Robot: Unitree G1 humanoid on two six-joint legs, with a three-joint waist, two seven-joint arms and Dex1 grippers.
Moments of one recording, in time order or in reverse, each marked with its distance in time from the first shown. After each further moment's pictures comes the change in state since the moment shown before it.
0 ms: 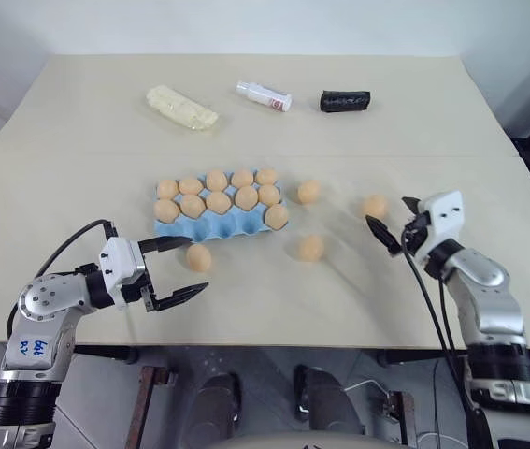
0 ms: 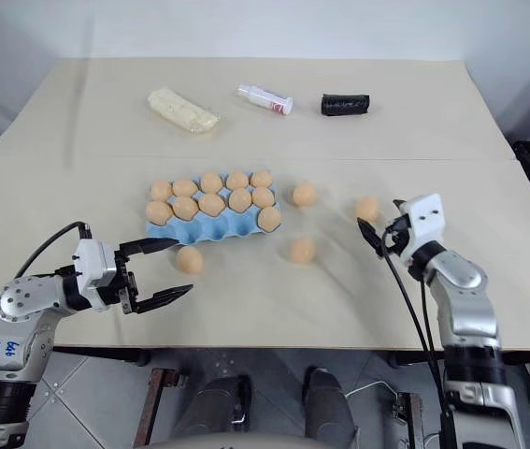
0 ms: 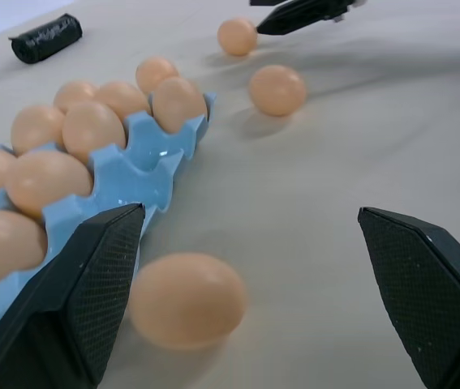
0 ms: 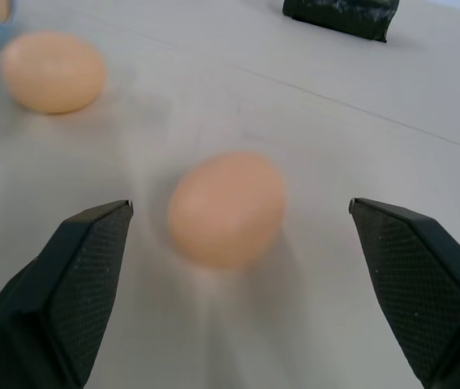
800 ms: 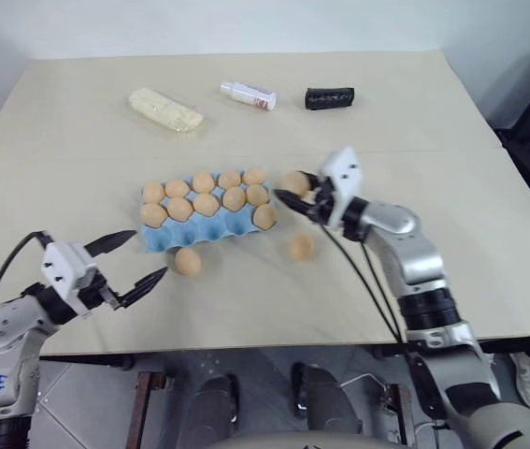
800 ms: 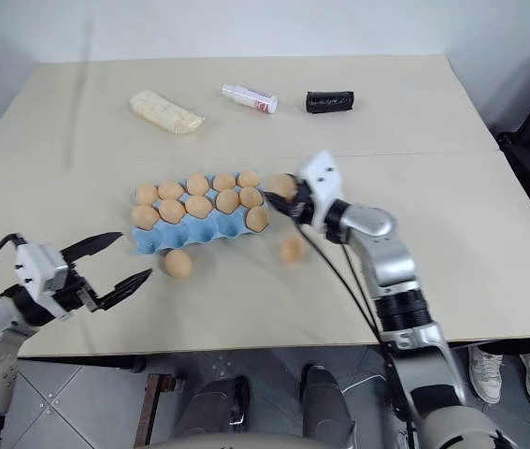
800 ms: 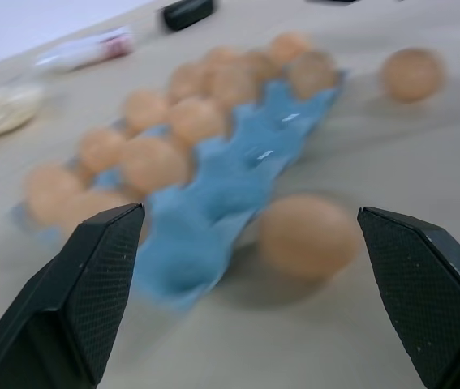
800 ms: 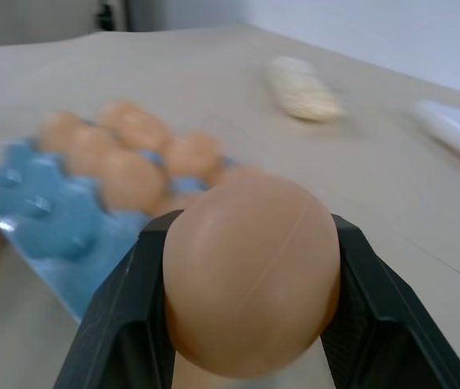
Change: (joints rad) left arm 0.200 -0.015 0.262 -0.057 -0.023 0.031 0.194; right arm -0.286 0.266 0.326 -0.114 -0.017 0.145 0.156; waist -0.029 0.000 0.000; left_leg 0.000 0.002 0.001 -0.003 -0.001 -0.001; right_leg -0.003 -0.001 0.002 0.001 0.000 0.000
